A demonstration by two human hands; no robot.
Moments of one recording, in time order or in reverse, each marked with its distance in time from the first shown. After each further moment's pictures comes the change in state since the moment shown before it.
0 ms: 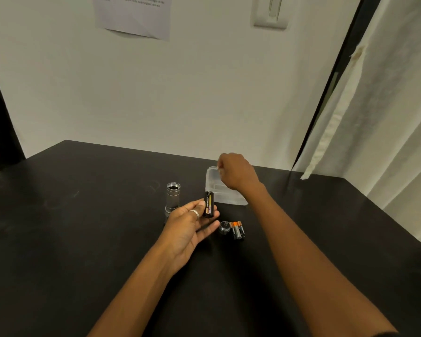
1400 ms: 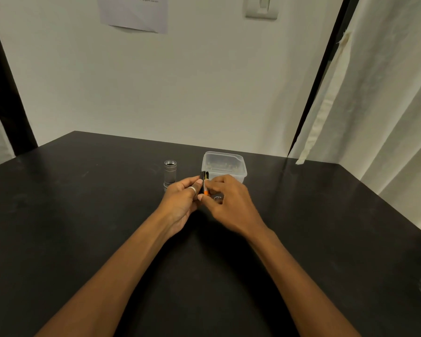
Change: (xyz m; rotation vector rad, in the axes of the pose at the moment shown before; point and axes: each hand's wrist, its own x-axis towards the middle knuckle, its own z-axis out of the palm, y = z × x) left_hand 0.001 -0.010 0.000 0.201 -0.013 0.179; right_hand -0.162 -0.029 0.005 0.505 0.171 -0.188
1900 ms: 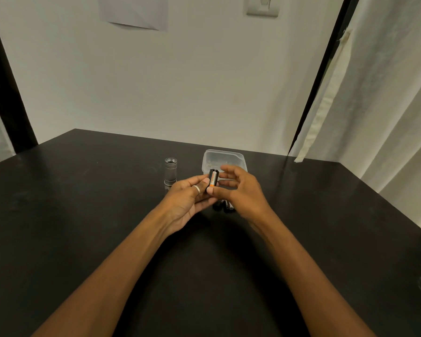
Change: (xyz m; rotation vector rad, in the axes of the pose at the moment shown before) left_hand -0.007 0.004 0.002 -0.035 -0.153 -0.064; right_hand 0.008 0.010 -0.016 0.564 0.007 0.403
